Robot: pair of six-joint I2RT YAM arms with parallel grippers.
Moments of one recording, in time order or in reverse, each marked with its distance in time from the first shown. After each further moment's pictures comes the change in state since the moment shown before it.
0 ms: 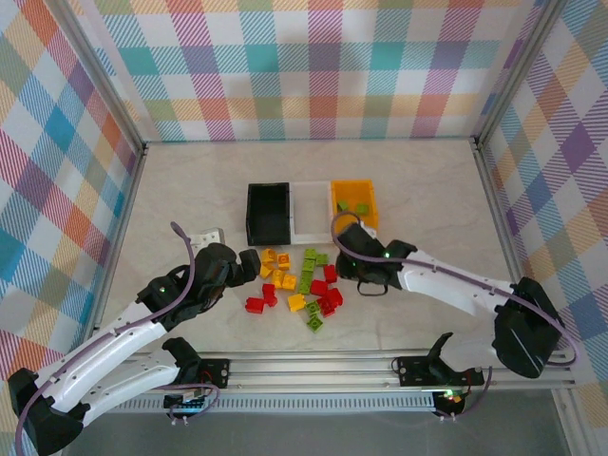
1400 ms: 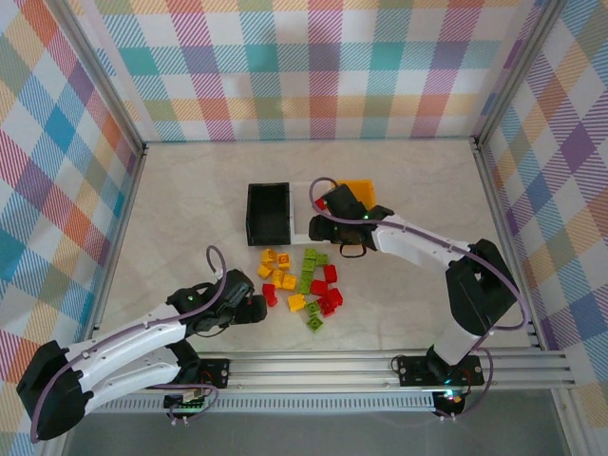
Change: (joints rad) left arm -0.064 0.115 -0.255 0.026 0.265 -0.024; right arm -0.122 0.281 0.211 0.154 -0.100 -0.208
